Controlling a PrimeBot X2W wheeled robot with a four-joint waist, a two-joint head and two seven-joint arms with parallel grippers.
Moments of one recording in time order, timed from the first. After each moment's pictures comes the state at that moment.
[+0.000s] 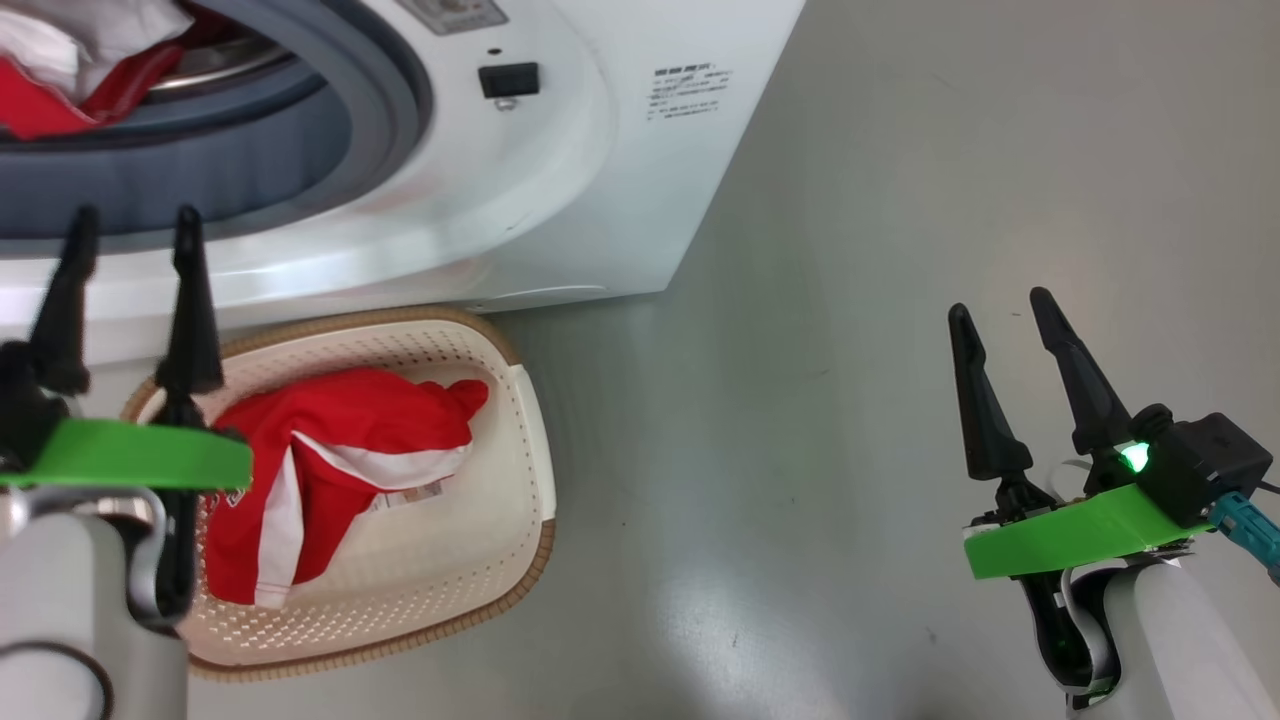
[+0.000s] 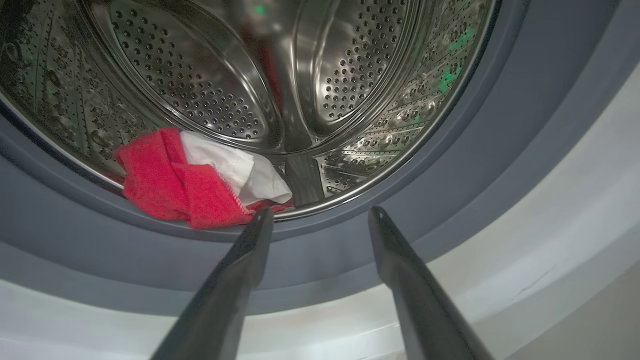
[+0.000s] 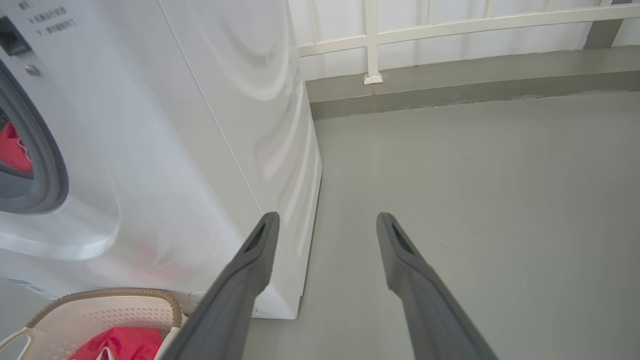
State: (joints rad) left arm -0.52 0.16 0.11 0.32 -0.22 -0.13 -0.26; right arm -0.23 -0.05 0.02 0.14 0.31 0.12 -0.26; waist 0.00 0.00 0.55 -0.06
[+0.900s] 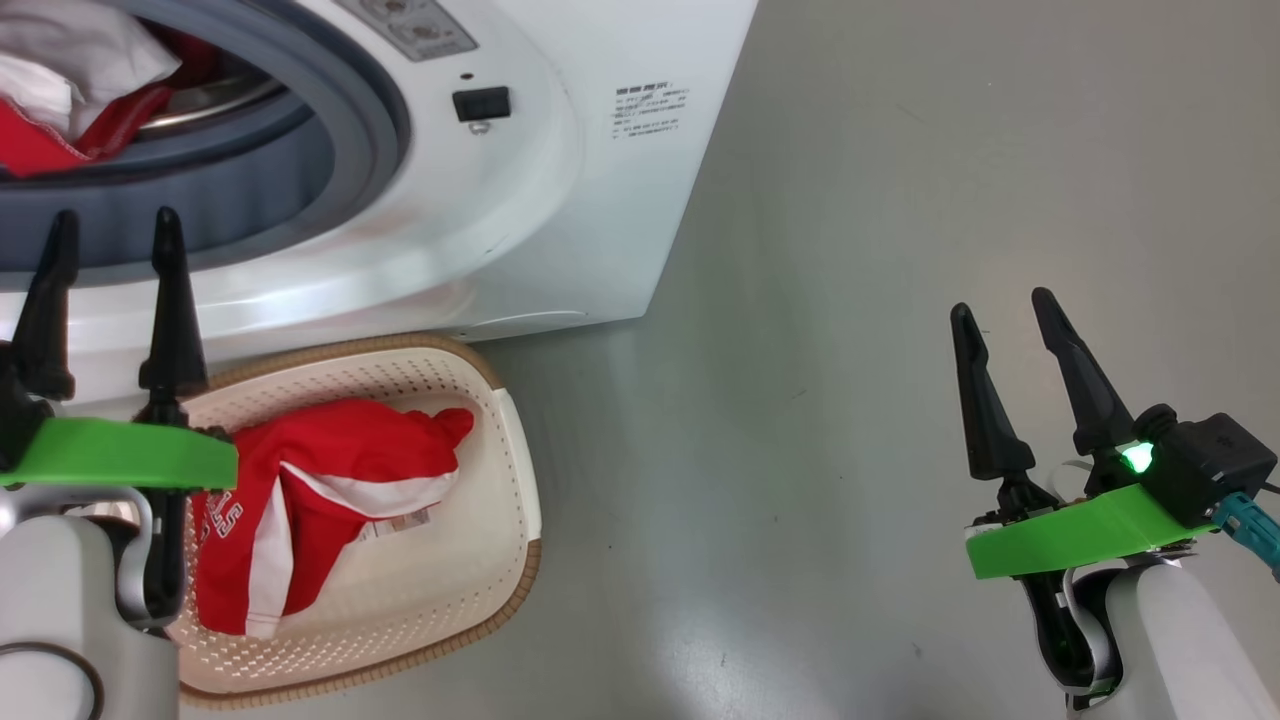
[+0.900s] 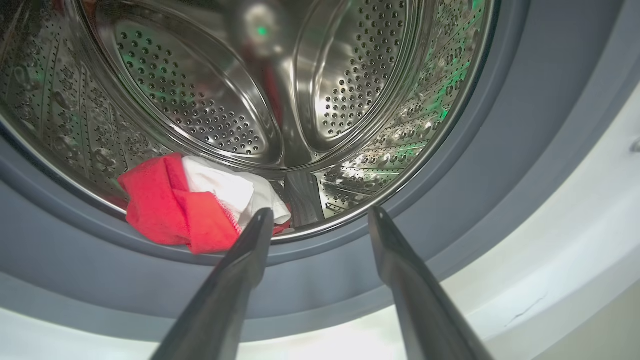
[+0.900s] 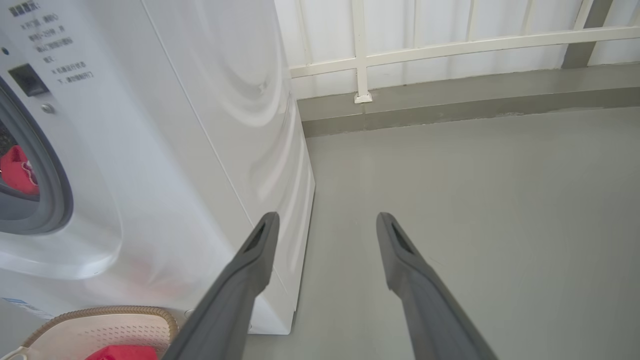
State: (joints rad) left arm -0.53 0.17 0.14 0.35 -0.22 -0.13 -0.26; right arm -0.23 -0.05 0.02 0.14 0.32 0.12 -0.26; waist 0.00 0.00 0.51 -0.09
